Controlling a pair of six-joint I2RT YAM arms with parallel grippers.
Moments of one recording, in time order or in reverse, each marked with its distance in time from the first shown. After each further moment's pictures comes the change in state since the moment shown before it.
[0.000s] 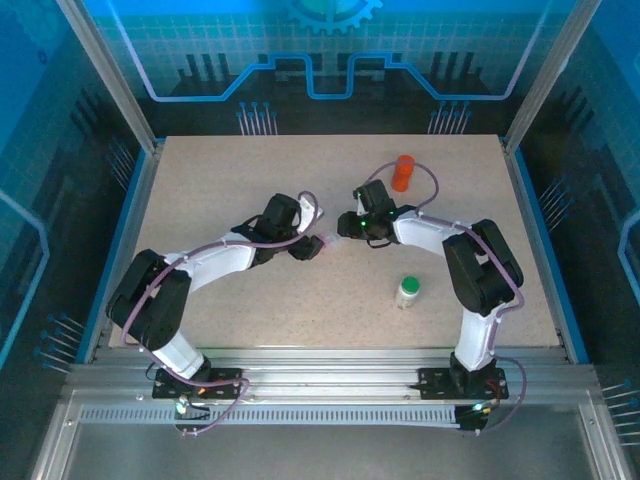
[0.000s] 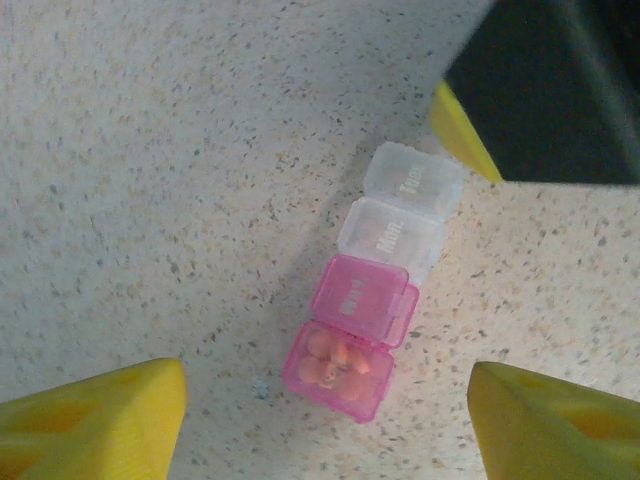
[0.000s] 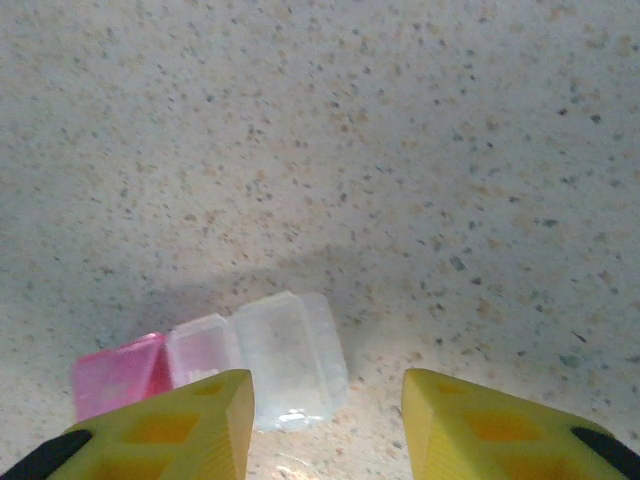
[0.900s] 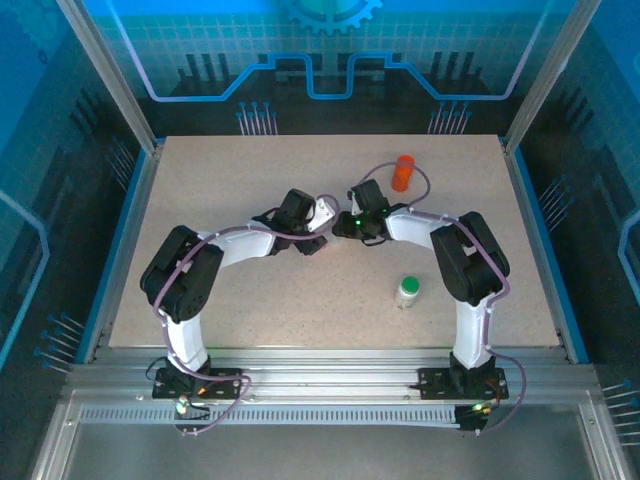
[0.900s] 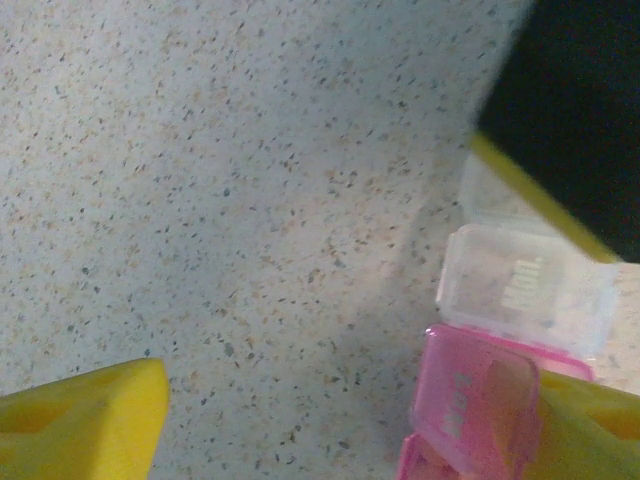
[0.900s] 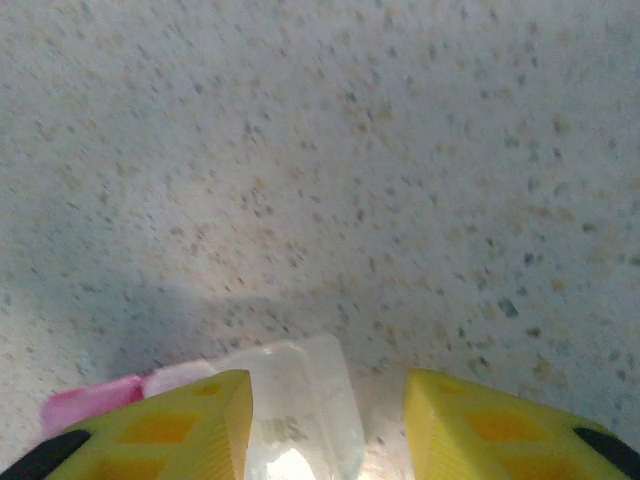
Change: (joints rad) left arm 0.000 0.239 0.150 0.023 -0.148 0.221; right arm 0.000 0.105 0.053 0.010 -0.040 0.002
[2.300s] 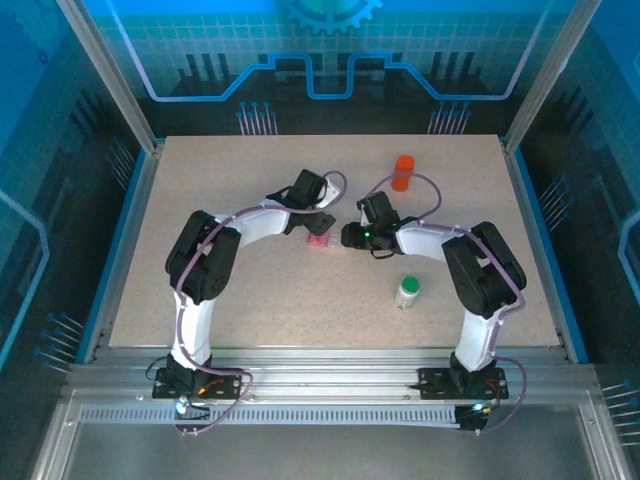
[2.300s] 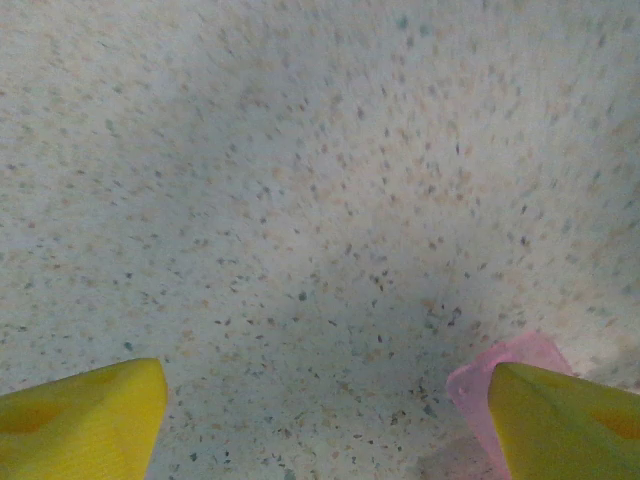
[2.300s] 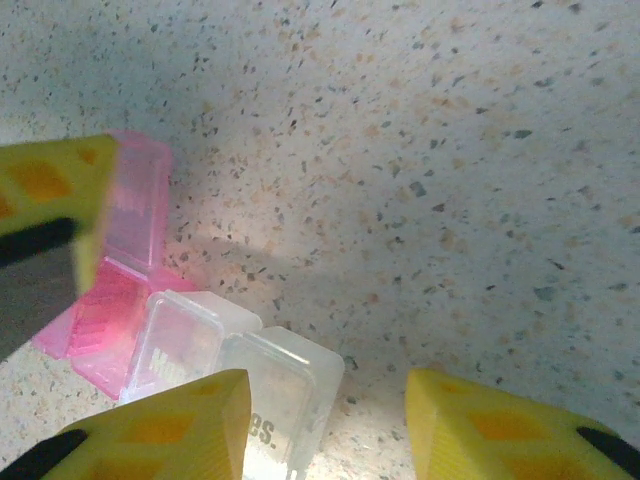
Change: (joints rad) left arm 0.023 0.164 0.301 -0.142 -0.025 -0.131; right arm -0.001 -0.133 -0.178 0.071 0.058 -0.003
